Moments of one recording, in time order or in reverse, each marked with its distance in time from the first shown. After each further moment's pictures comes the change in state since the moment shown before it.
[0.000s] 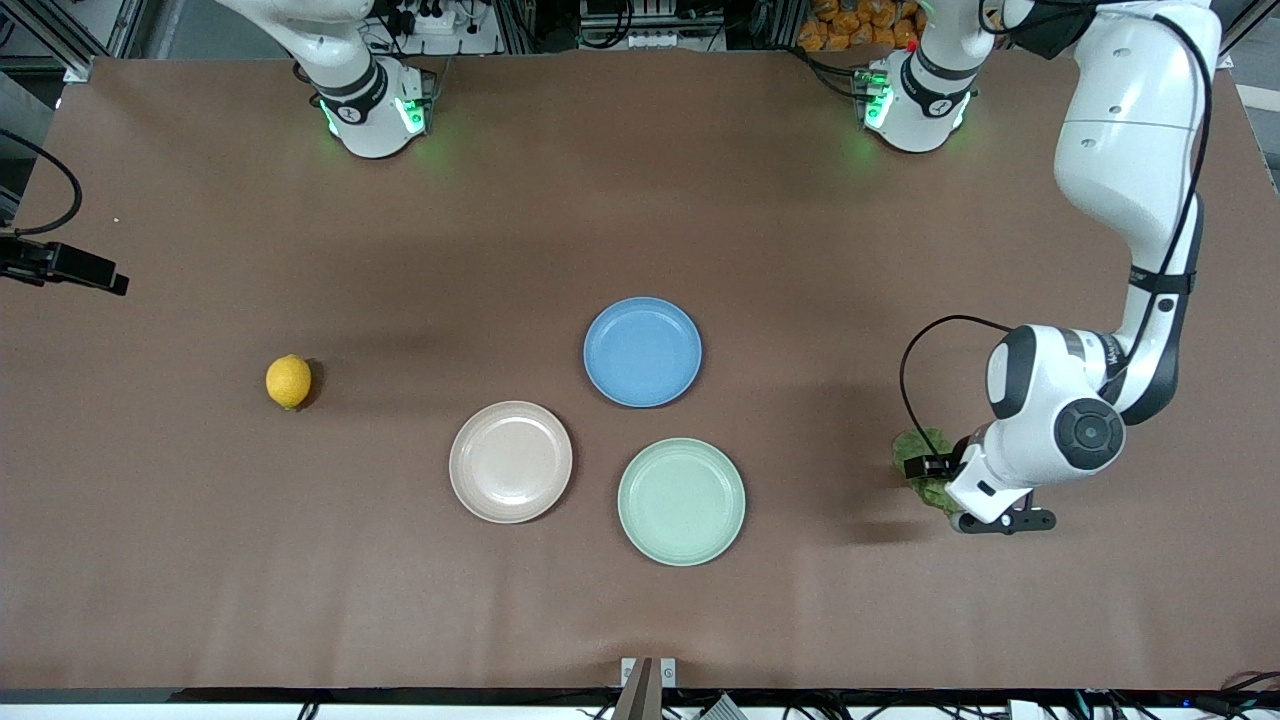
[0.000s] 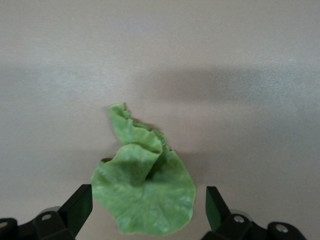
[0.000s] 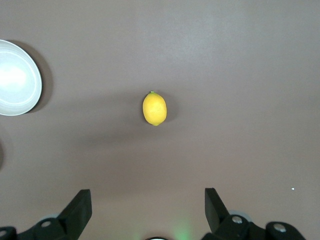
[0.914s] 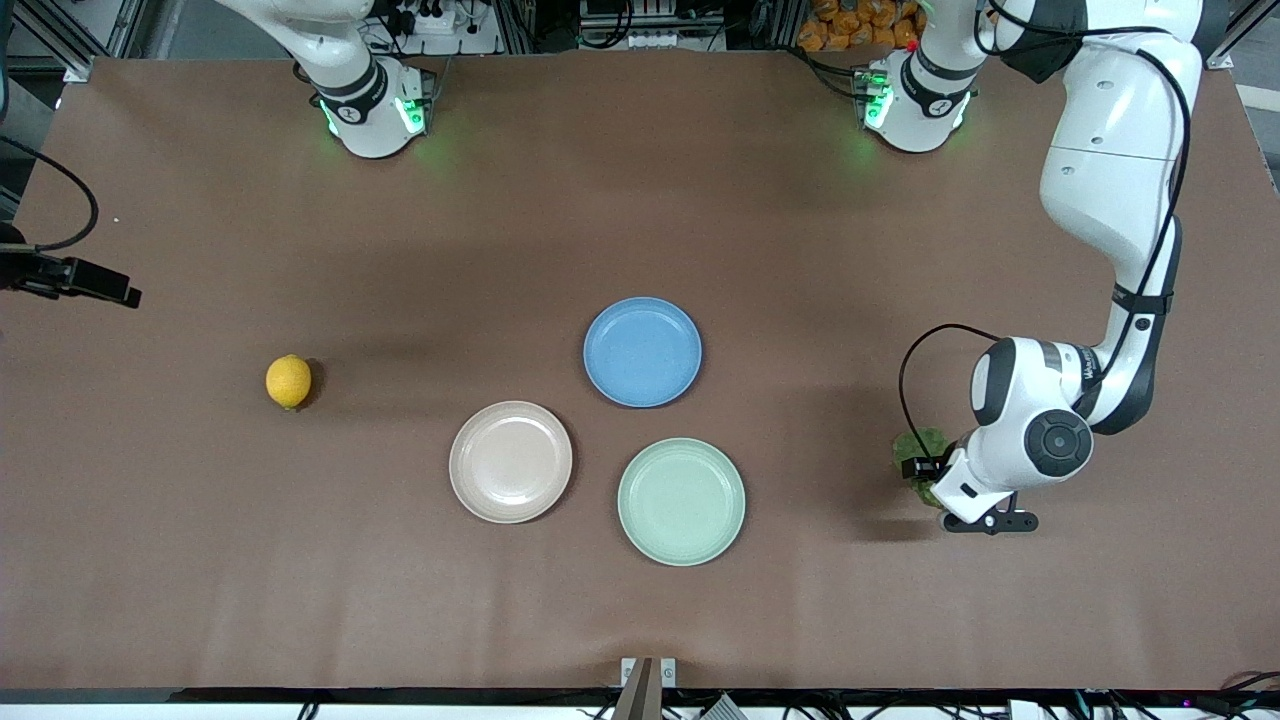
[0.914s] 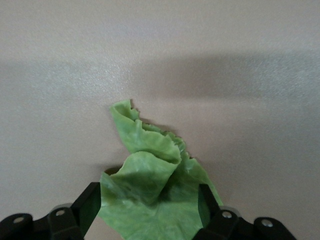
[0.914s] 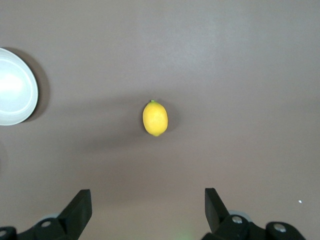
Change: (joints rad) left arm -0.003 0.059 0.011 0.003 0.061 0.024 -0.001; right arm 0.000 0.000 0.000 -0.073 0.002 0.097 0.000
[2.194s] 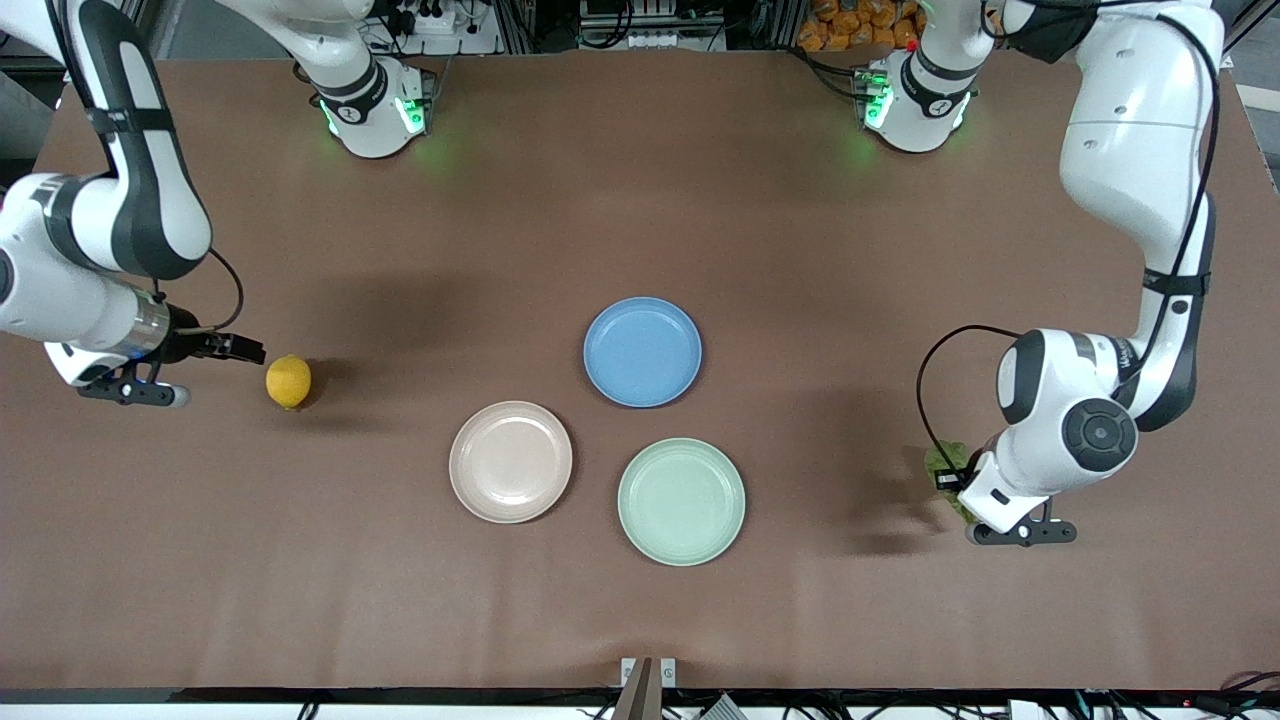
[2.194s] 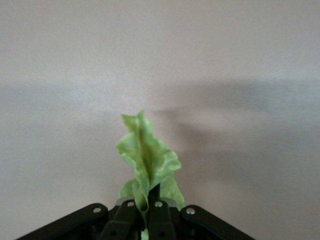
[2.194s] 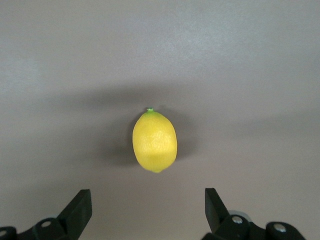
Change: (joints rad) left arm 0.007 -0.072 0.000 0.042 0.005 -0.027 -0.001; right arm 0.002 0.100 0.000 -0.463 0.002 0.547 0.000
